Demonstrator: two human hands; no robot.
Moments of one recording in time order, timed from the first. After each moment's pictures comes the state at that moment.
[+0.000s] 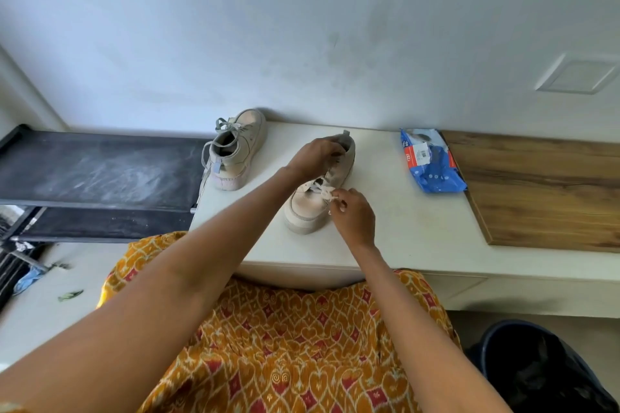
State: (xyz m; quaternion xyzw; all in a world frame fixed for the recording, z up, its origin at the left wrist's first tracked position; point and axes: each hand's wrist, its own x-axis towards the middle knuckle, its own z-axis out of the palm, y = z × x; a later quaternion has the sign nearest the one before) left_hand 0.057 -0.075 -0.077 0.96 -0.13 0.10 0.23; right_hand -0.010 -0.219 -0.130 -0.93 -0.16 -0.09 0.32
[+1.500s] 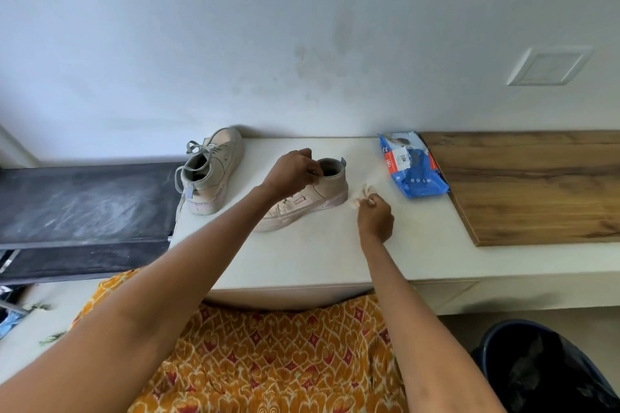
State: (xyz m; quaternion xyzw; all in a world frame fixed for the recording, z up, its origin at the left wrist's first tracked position) left_hand 0.055 -0.083 -0.064 0.97 -0.11 0.06 0.21; right_hand 0.047 -0.261 -0.140 -0.83 0.22 -0.08 0.50
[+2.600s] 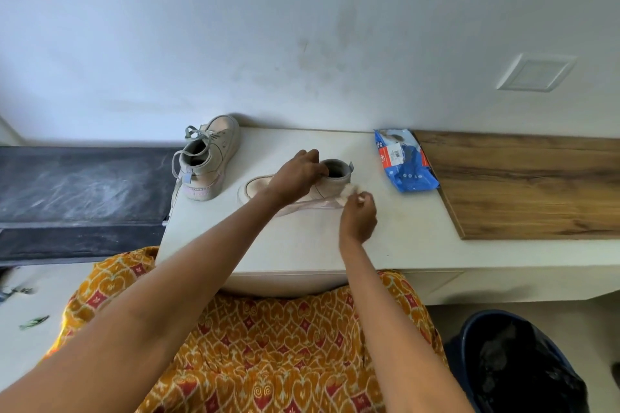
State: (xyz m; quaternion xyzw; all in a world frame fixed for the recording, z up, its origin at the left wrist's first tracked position) left_hand 0.034 -0.094 -0.087 0.96 -0.18 0.15 0.15; right_hand 0.011 -0.234 -0.129 -0.80 0.22 -0.14 0.54
